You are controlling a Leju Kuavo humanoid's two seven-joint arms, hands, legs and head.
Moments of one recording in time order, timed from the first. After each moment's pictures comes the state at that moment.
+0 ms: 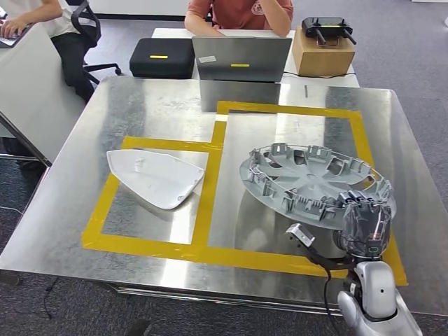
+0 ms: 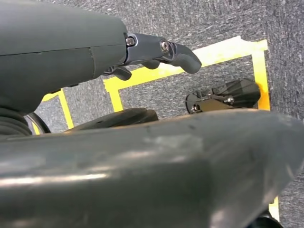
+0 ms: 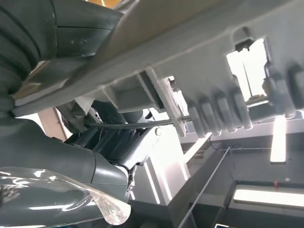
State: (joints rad) left arm -0.07 -0.11 -0.16 -0.21 -0.08 0.04 0.13; right arm 0.01 -0.21 0.13 -1.59 1.57 -0.69 0.21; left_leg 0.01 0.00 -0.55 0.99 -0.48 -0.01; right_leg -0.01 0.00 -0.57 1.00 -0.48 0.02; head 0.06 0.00
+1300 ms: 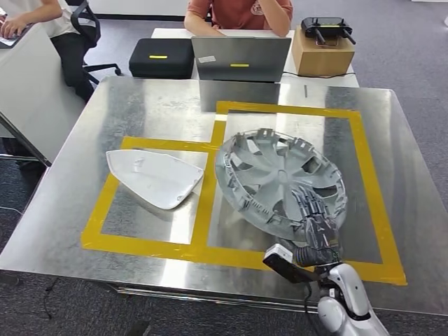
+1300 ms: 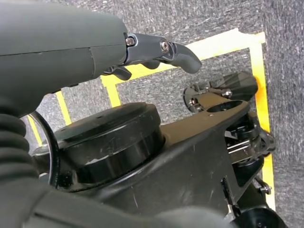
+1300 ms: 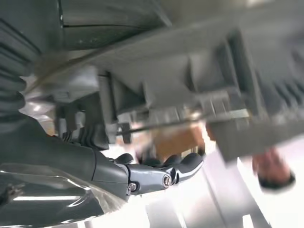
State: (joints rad) left arm -0.06 -0.11 -0.16 -0.21 -0.06 0.00 0.11; right arm -0.03 -0.19 0.30 -1.39 1.00 -0.53 -0.15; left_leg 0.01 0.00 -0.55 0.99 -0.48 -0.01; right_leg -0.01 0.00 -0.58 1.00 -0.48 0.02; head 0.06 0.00
